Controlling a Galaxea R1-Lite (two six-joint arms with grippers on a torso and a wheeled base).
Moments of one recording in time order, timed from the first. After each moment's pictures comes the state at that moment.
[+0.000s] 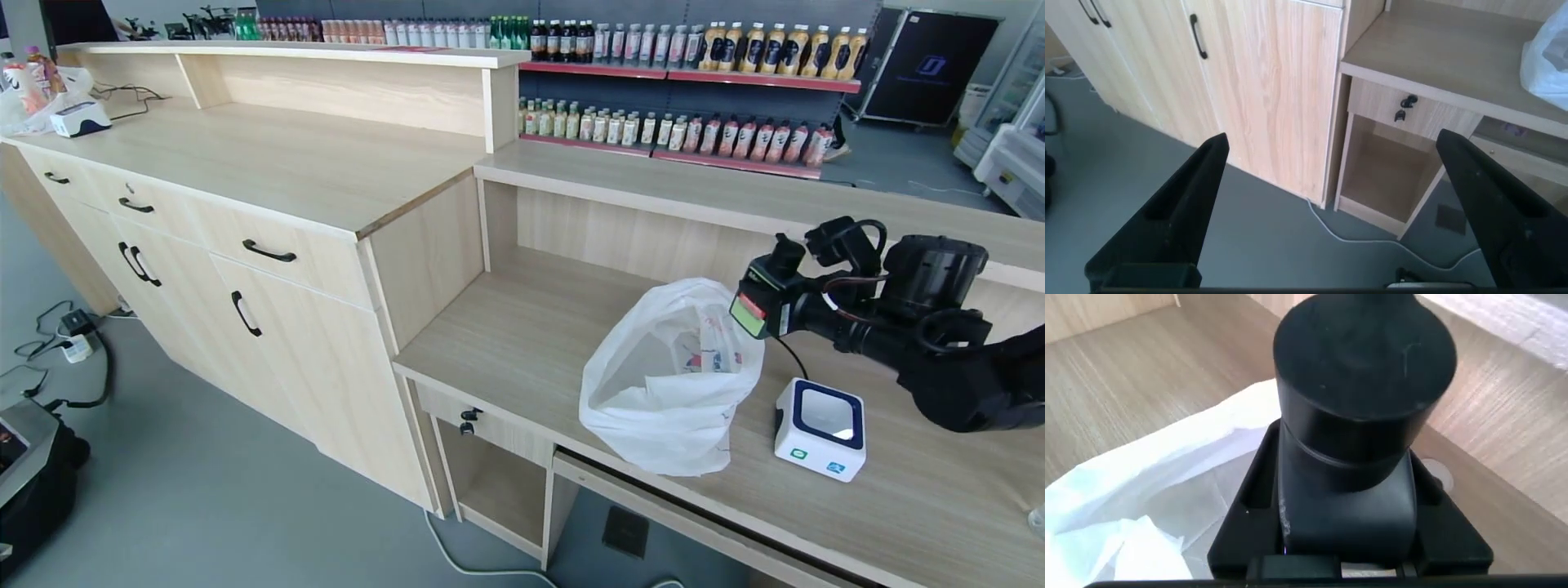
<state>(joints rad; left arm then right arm) 0.00 0.00 0.00 0.00 0.00 0.00 0.03 1.97 -0.89 -1.01 0.28 -0.24</state>
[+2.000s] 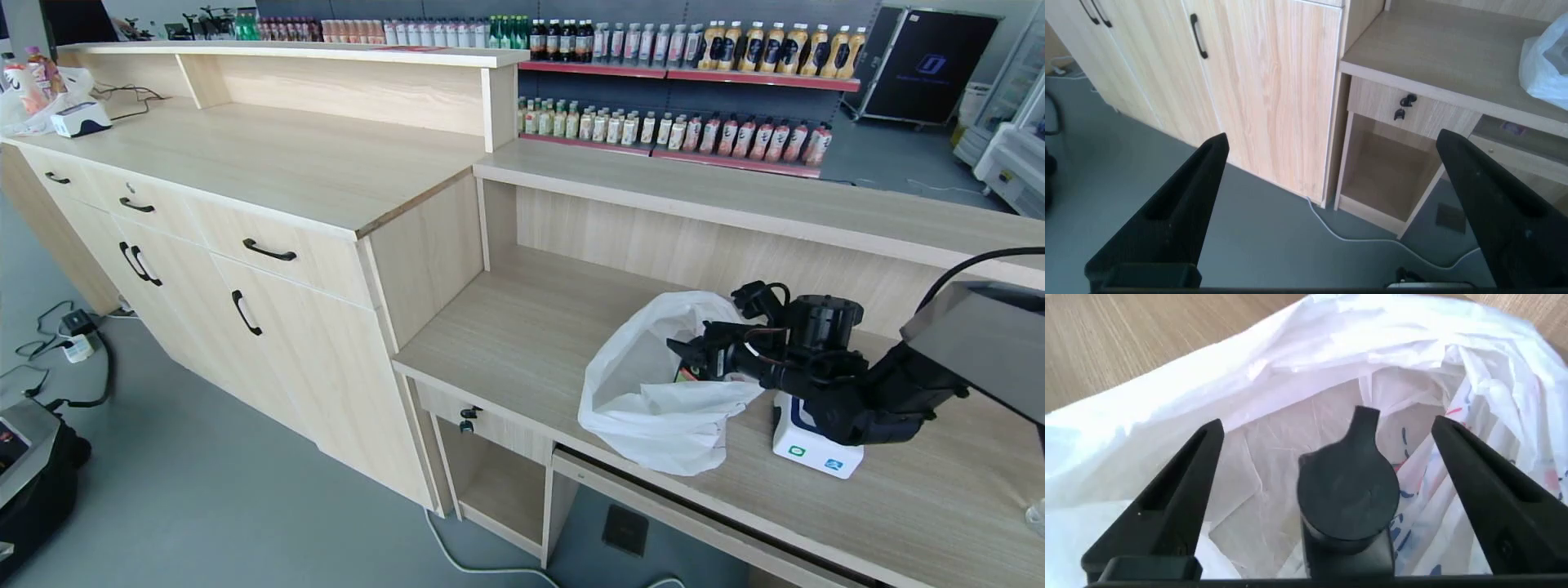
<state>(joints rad) 0.00 0.00 0.00 0.00 0.00 0.00 0.06 2.32 -1.06 -1.07 0.41 -0.14</state>
